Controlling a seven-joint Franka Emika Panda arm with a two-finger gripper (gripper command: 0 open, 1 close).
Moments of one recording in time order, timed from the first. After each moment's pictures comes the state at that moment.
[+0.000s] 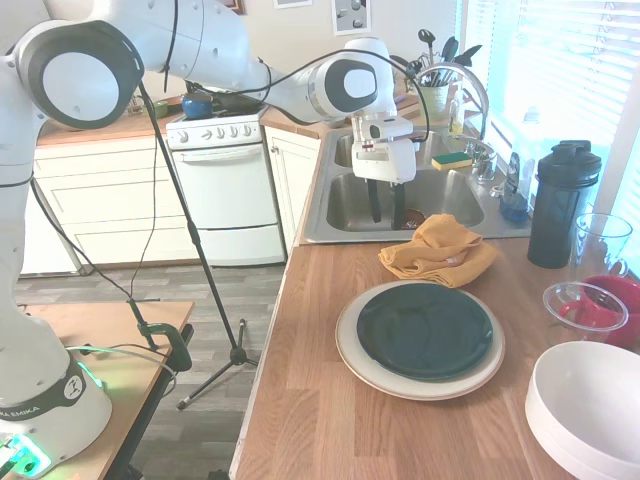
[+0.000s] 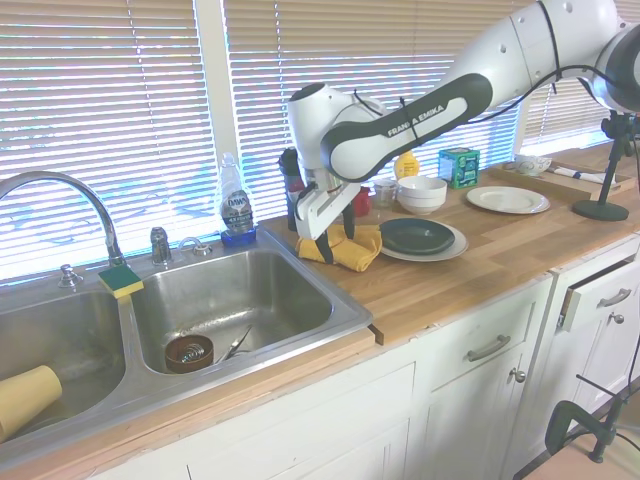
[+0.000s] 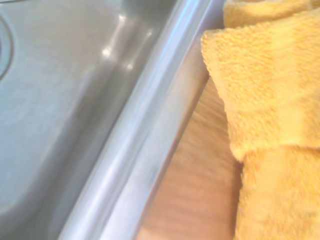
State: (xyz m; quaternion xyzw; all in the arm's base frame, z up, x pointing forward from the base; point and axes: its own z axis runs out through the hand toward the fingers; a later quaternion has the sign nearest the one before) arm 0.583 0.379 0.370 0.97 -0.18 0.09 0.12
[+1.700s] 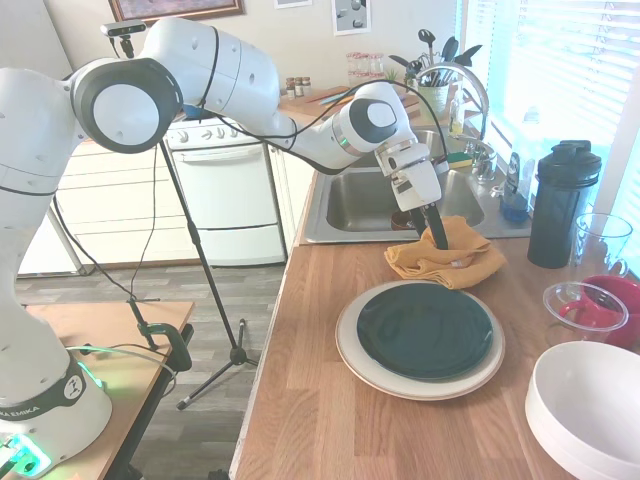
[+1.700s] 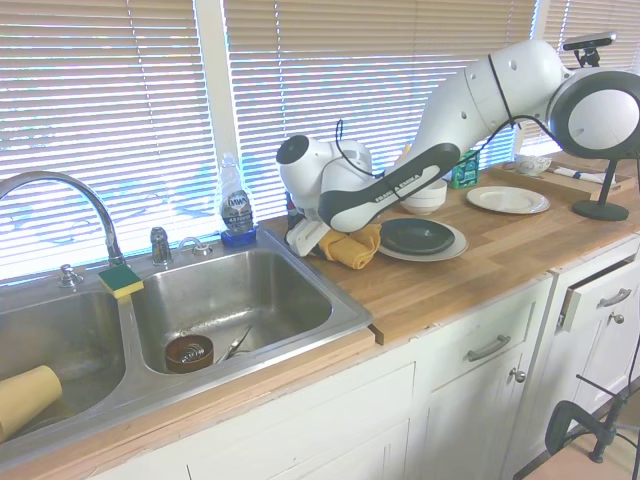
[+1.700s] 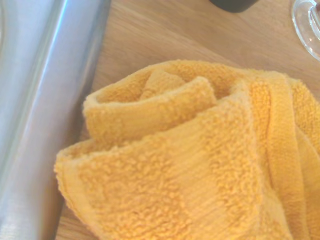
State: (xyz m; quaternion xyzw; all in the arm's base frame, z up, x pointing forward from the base) arm 0.637 0.363 0.313 0.91 -0.28 0.26 0.17
